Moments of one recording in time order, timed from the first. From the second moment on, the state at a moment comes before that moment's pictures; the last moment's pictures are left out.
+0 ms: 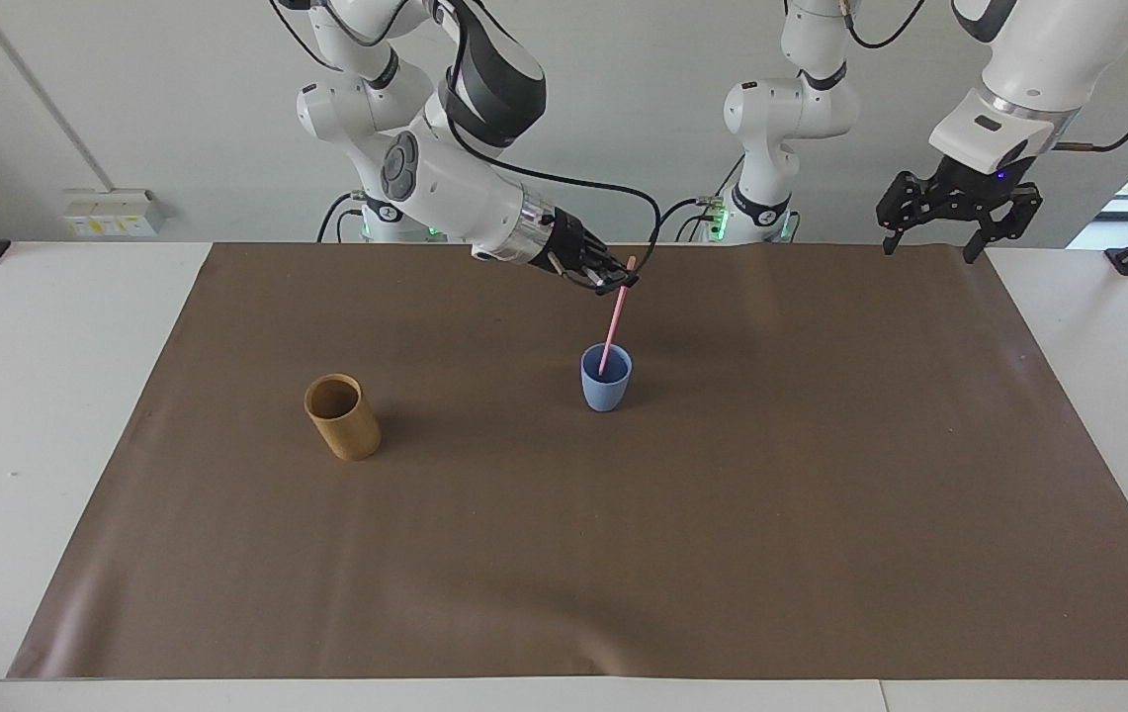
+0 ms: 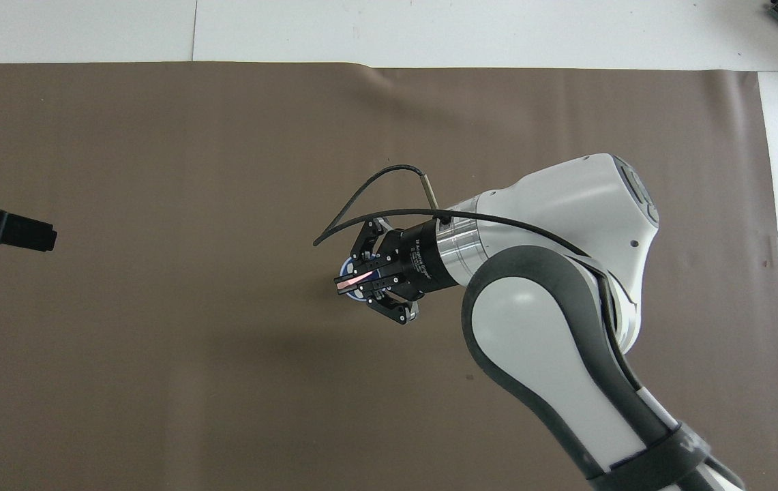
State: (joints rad) left arm -0.06 -0.05 -0.04 -1.56 0.02 1.52 0.14; right arm 0.35 0.15 0.13 -1.81 0.90 2.02 1.31
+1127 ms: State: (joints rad) left arm -0.06 -0.05 -0.04 -1.56 0.00 1.49 0.06; right arm 0.39 0.21 0.12 -1.79 0.69 2.14 1.23
